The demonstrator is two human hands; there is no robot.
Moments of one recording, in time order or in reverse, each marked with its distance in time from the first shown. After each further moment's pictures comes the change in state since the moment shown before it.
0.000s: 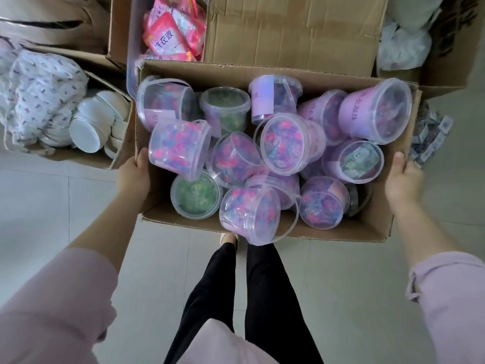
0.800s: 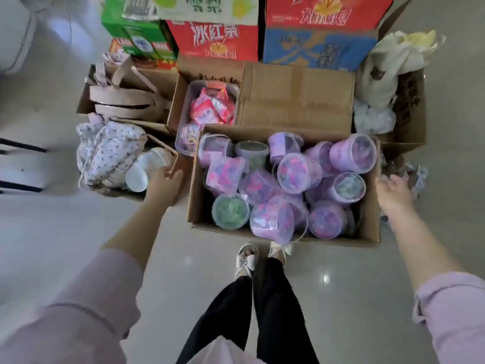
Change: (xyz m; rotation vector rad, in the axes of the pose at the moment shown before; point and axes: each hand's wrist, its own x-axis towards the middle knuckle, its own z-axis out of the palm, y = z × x) left_hand -0.085 0.031 -0.125 -0.127 -0.068 0.171; right_hand -0.091 -0.043 -0.077 0.343 -0.098 -0.052
